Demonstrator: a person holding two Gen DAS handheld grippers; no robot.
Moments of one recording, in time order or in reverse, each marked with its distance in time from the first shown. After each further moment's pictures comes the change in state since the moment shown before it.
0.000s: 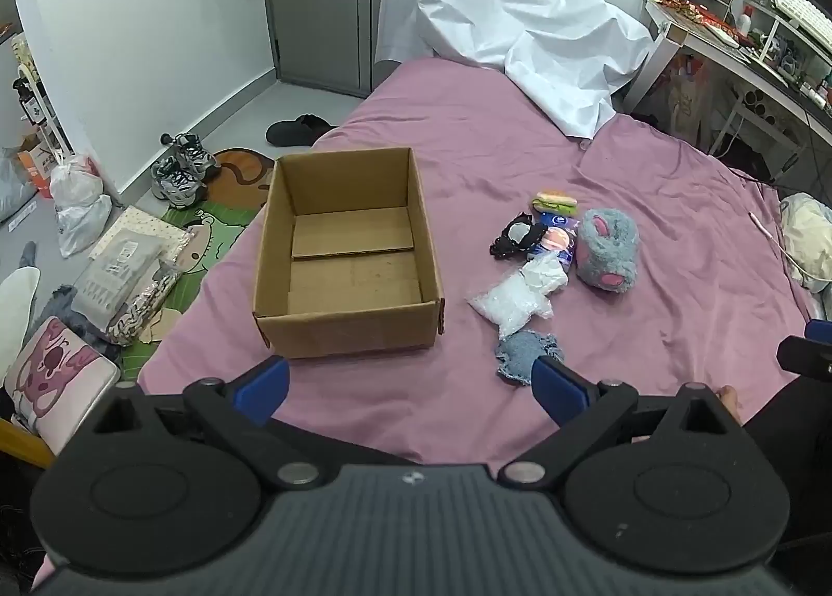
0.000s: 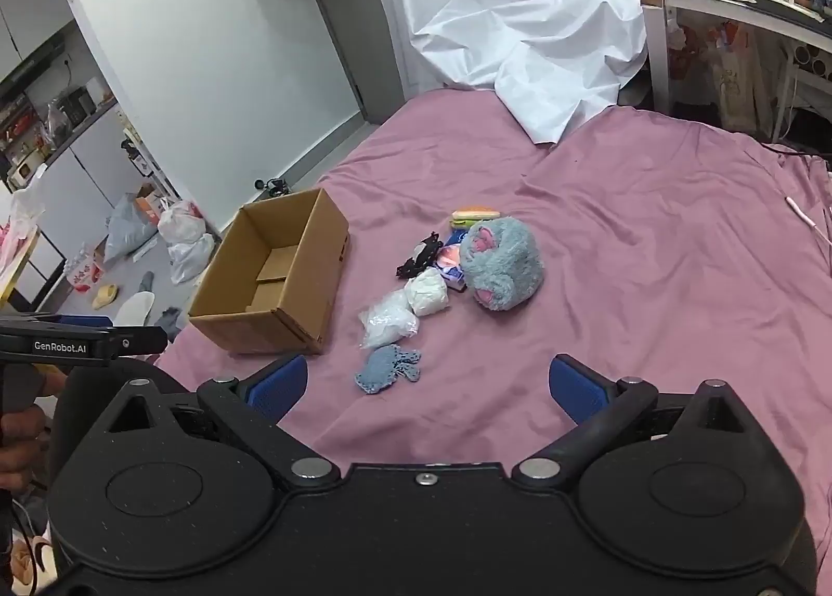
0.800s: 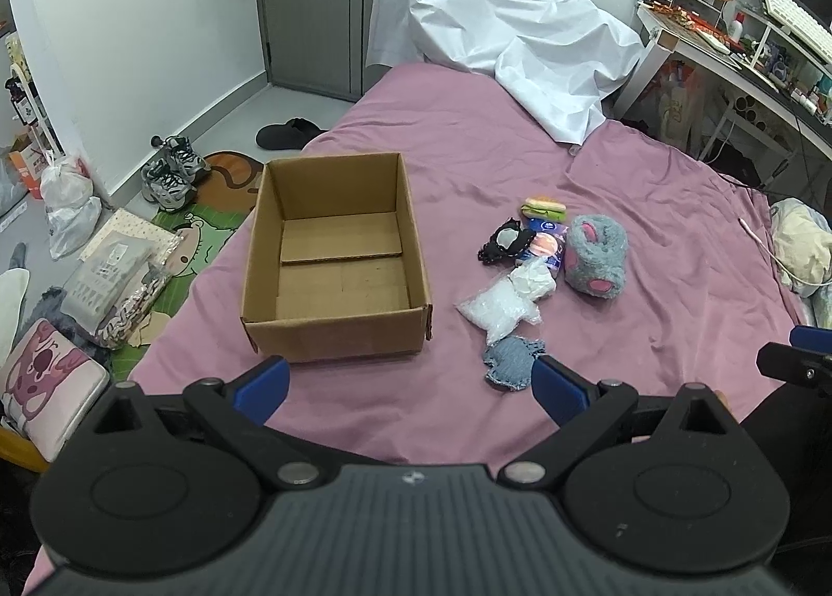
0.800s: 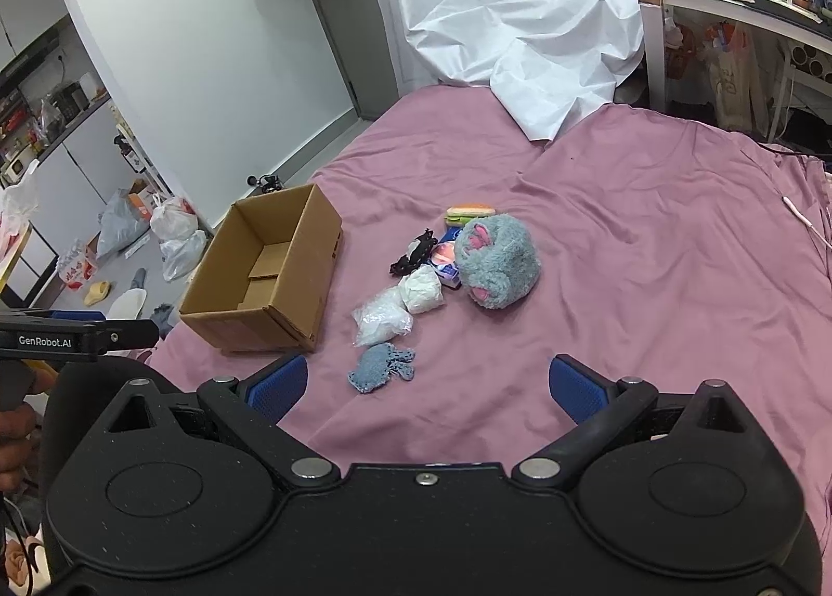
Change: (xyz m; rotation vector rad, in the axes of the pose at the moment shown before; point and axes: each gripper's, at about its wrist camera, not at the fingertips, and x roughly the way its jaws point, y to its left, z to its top) left arm 0.006 0.000 0.000 -0.010 -0.009 -0.027; right arm 0.004 0.002 -0.001 0.002 0.008 -0.012
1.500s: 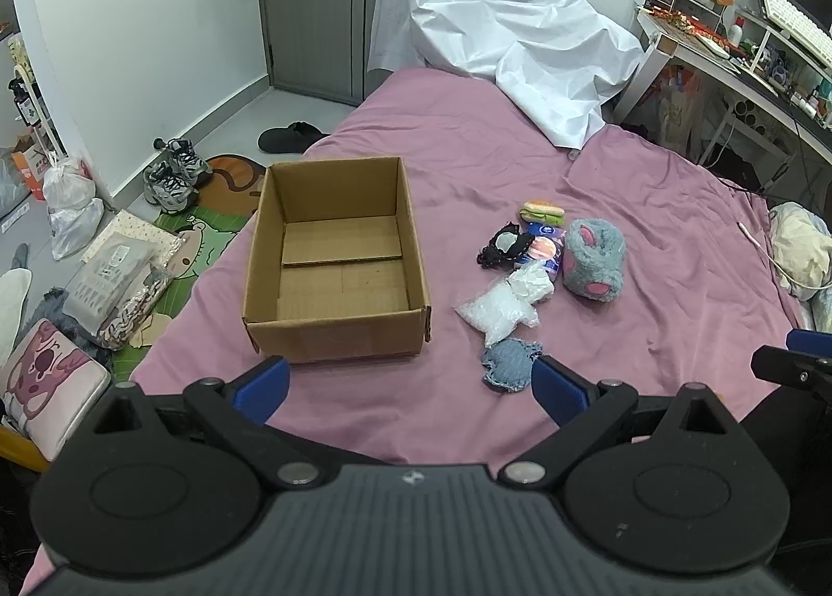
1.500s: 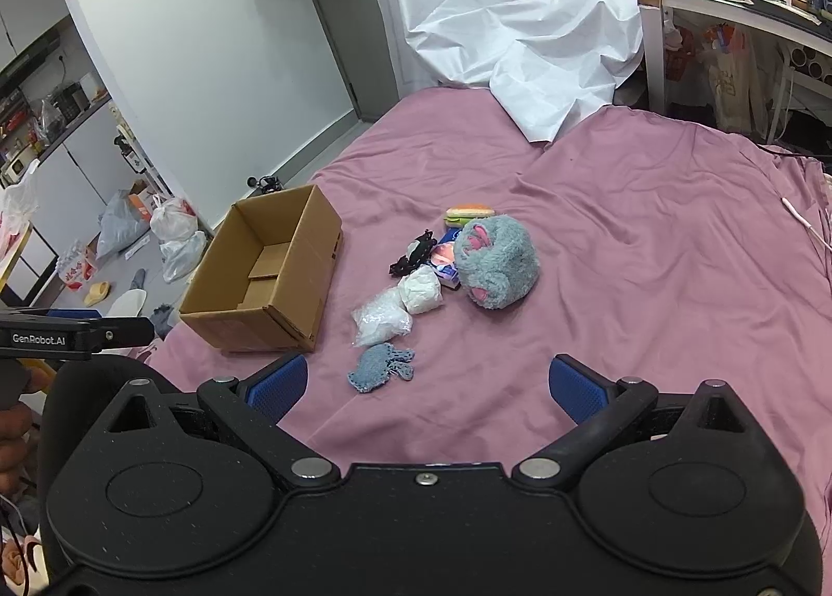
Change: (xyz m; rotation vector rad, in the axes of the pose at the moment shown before) left arm -0.005 -0.001 0.000 -0.006 -0.010 -0.001; right arm -0.001 0.000 -0.002 0.004 -0.002 0.003
